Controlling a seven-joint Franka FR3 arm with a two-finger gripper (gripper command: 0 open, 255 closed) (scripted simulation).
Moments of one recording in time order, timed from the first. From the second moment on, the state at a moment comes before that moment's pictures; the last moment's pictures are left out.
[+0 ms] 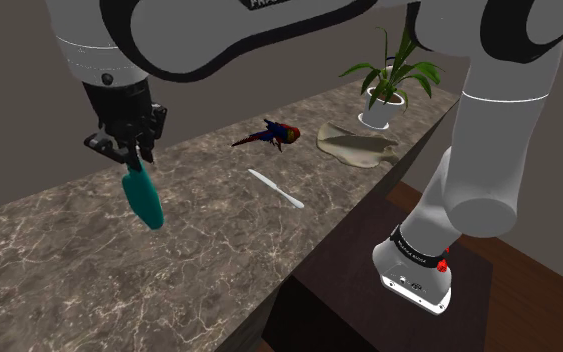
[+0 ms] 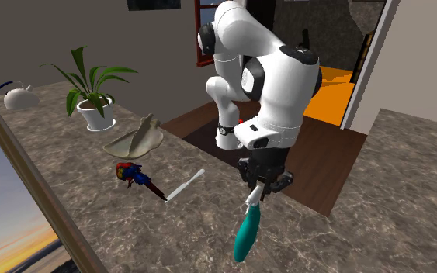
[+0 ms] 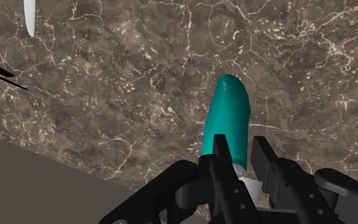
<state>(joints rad) 0.27 0.36 0.60 -1.58 -0.33 1.88 0.66</state>
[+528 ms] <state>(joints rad) 0.27 0.35 0.61 -1.49 -0.32 1.78 0.64</state>
